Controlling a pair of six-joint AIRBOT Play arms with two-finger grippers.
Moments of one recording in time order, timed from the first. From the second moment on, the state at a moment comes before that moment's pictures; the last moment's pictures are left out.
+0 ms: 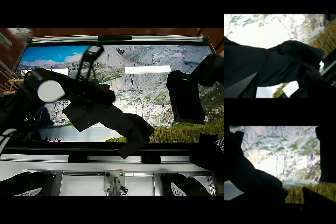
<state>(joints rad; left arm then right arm) -0.67 -1.29 1.54 1.42 -1.11 -1.70 0.17 -1.03 1.85 1.58 -1.72 -1.39</state>
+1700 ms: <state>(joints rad) -0.05 -1.54 1.02 1.01 -0.94 -1.49 0.17 -1.10 0.87 1.92 -1.41 -1.39</state>
